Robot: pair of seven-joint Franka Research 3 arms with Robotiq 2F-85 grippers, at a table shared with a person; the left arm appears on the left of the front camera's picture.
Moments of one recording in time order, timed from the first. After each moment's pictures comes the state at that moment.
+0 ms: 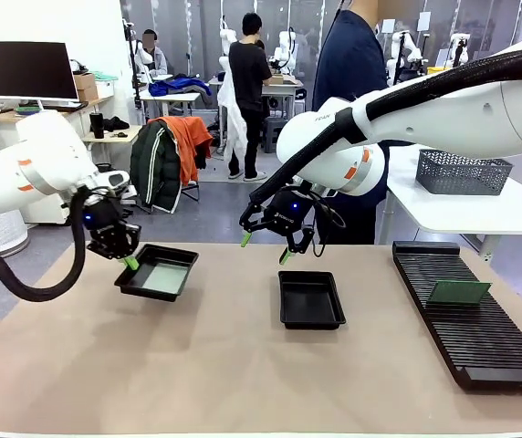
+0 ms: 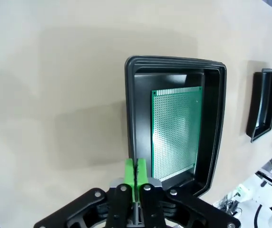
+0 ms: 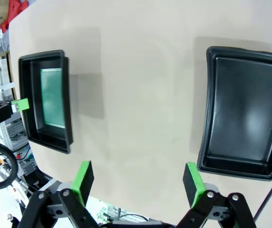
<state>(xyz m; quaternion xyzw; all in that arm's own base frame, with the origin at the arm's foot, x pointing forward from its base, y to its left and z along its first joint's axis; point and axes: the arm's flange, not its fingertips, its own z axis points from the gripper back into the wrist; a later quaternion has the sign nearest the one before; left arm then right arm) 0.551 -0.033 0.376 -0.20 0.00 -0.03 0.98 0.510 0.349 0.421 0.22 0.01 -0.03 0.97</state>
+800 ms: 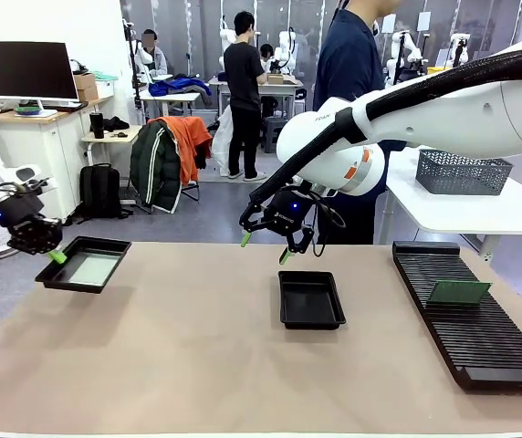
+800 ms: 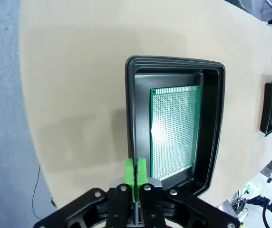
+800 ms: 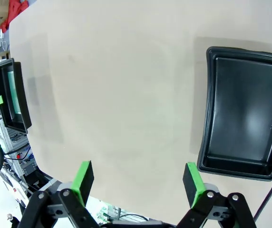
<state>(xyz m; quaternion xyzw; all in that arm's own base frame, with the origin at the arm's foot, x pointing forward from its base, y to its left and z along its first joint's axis) 0.541 0.133 0.380 -0.21 -0.04 -0.02 0.98 0.510 0.349 0.421 0.22 0.01 -0.03 0.97</state>
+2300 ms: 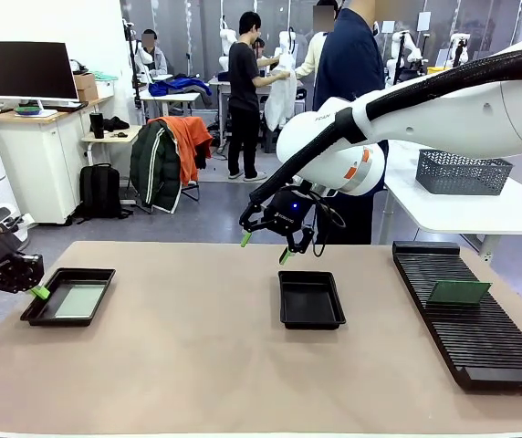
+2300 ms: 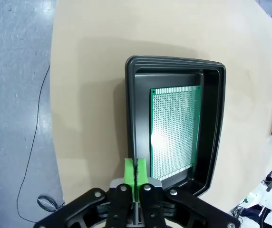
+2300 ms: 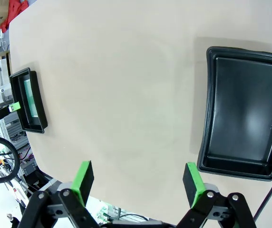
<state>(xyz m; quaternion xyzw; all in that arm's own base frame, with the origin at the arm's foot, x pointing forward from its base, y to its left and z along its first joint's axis) 0.494 0.165 0.310 -0.23 -0.05 0.03 0.97 0.510 0.349 0.421 0.22 0.01 -0.03 0.97</state>
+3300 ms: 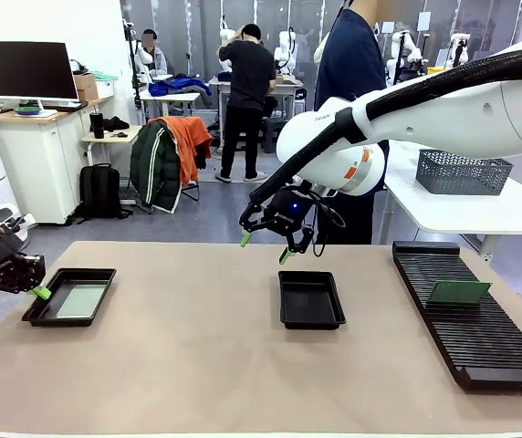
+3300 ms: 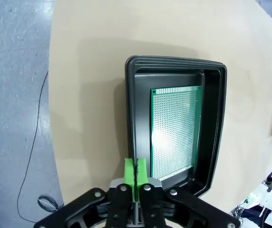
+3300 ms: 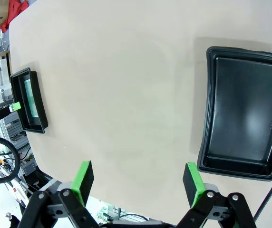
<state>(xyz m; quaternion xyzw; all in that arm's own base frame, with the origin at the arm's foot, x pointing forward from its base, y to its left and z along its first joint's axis) 0.493 0.163 0.309 -0.23 -0.05 0.03 0.97 0.510 0.349 0.421 0.22 0.01 -0.03 0.97</state>
